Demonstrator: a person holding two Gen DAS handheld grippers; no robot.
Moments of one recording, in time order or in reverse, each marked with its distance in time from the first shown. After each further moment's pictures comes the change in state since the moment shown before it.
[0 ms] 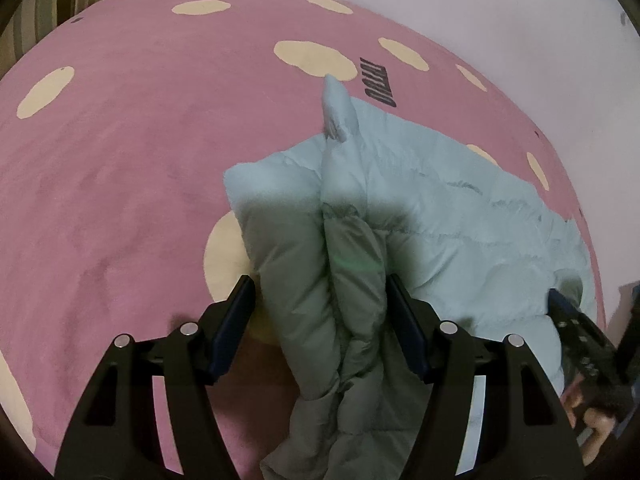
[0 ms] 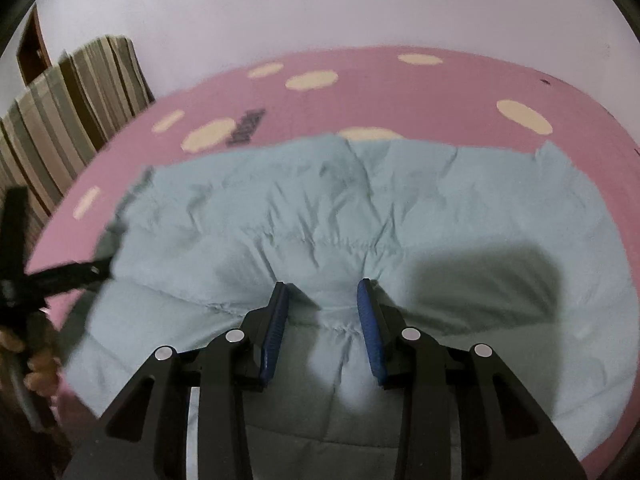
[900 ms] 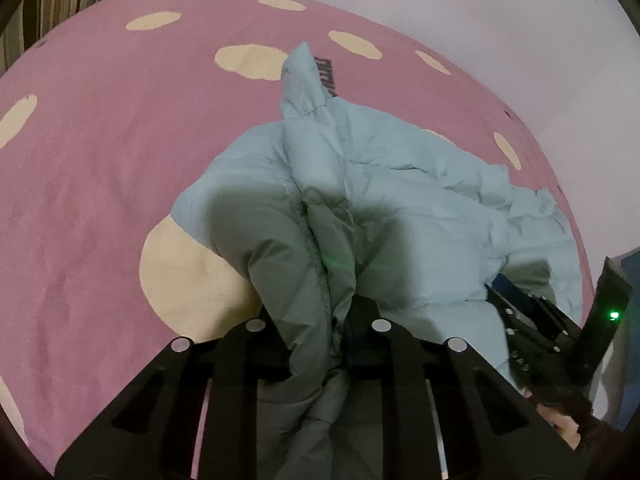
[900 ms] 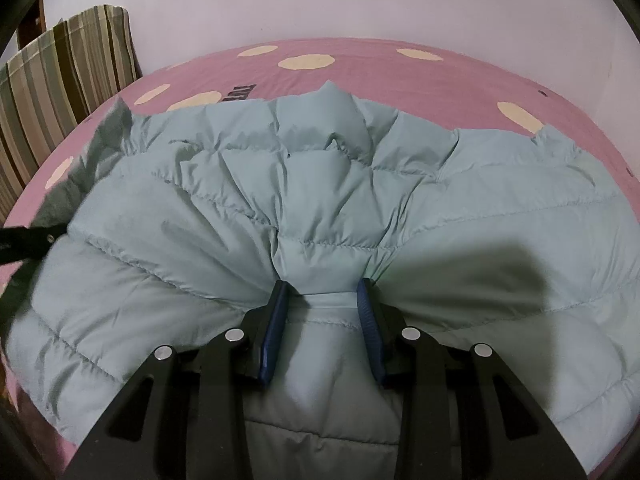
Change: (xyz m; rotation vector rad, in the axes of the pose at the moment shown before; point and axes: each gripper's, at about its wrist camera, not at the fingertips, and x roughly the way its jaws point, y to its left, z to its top) left arm -0.008 -0.043 -0.001 0.094 0.002 -0.060; right arm 0.016 0.013 -0.010 -0.065 0.005 -0.095
